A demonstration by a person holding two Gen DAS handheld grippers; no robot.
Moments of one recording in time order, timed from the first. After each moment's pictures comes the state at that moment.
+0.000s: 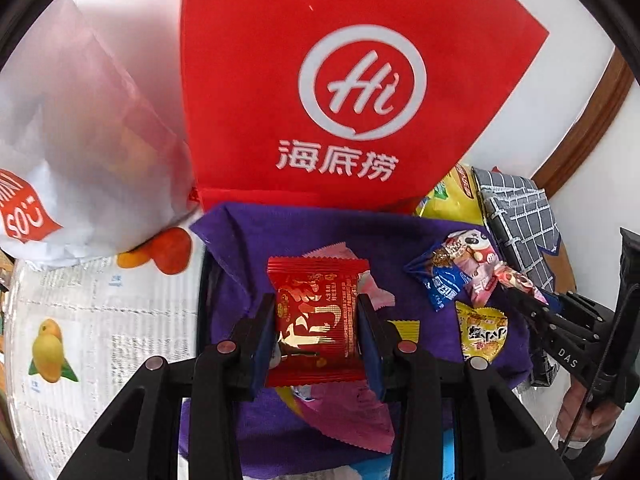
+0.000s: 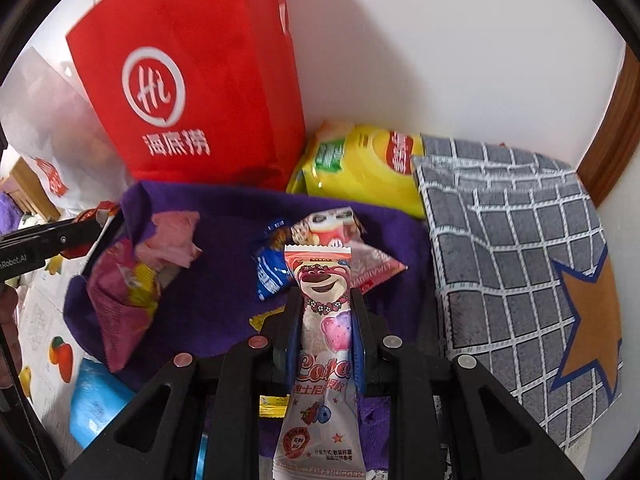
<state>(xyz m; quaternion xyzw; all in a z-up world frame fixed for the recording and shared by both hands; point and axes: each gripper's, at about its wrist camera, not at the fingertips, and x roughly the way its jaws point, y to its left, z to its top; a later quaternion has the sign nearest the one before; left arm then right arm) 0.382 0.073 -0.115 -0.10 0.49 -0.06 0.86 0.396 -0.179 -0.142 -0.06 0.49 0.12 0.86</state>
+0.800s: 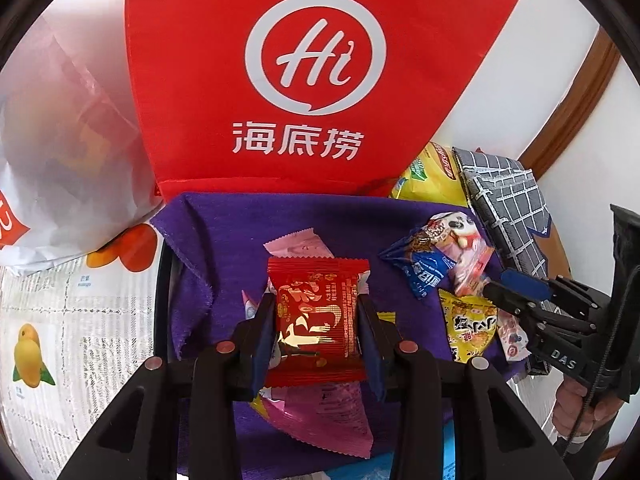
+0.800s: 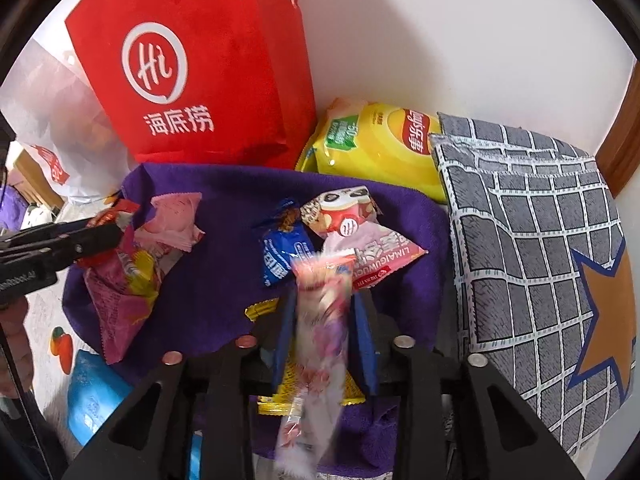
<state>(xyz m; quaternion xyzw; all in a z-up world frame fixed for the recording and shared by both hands) 0.385 0.051 -0.126 -0.09 0.49 -0.09 0.86 0.397 -0.174 -0.151 -0.06 0.50 0.14 0.85</state>
